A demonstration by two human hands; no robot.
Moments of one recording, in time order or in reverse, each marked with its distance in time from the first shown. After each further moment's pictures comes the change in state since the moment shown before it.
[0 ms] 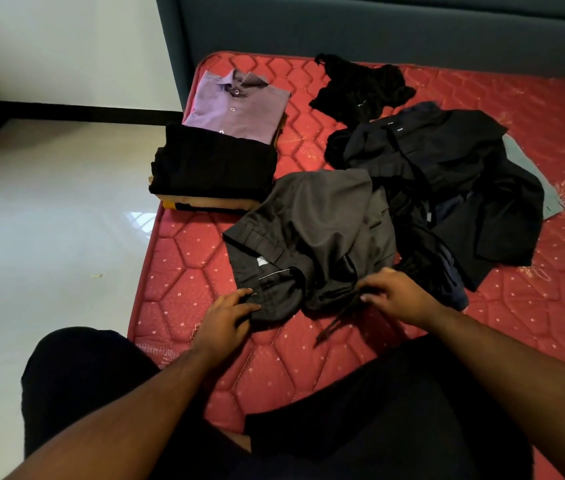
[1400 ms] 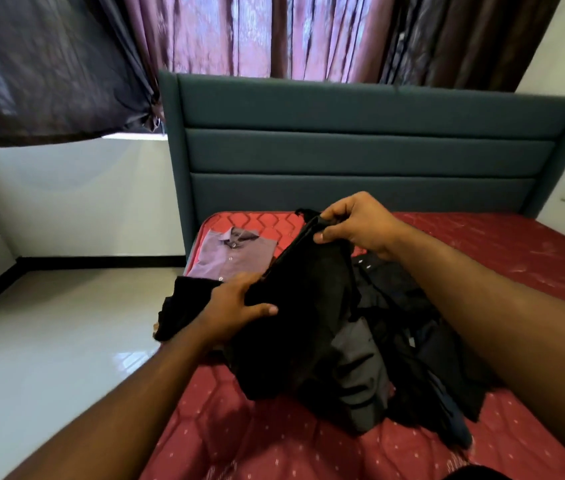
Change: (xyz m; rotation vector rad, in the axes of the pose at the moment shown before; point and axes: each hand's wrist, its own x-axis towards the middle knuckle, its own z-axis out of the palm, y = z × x) left_hand 0.168 0.137 -0.203 -0.132 0.102 0.185; right_hand 0.104 -0.179 -0.269 0.564 0.364 0.007
